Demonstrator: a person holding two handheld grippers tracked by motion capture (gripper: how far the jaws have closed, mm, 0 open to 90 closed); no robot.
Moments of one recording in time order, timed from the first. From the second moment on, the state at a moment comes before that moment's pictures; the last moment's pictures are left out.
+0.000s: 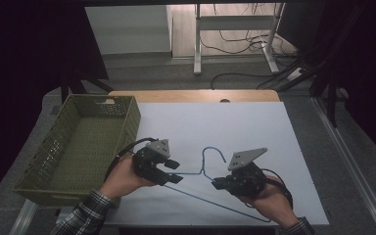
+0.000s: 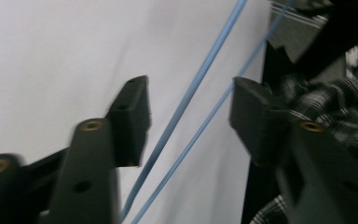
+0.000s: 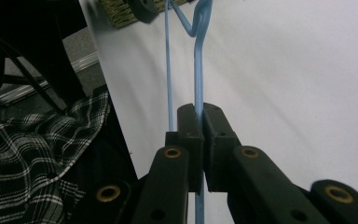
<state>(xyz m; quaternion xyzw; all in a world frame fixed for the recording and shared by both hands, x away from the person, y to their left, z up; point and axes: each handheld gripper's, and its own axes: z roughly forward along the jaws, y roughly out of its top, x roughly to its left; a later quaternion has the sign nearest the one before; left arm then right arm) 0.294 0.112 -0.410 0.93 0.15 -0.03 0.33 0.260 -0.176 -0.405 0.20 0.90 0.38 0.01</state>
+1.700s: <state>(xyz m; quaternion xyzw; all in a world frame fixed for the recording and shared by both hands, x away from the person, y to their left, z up) 0.321 0.164 -0.395 0.88 0.27 -0.01 0.40 0.254 -0.215 -0.407 0.29 0.85 0.42 0.09</state>
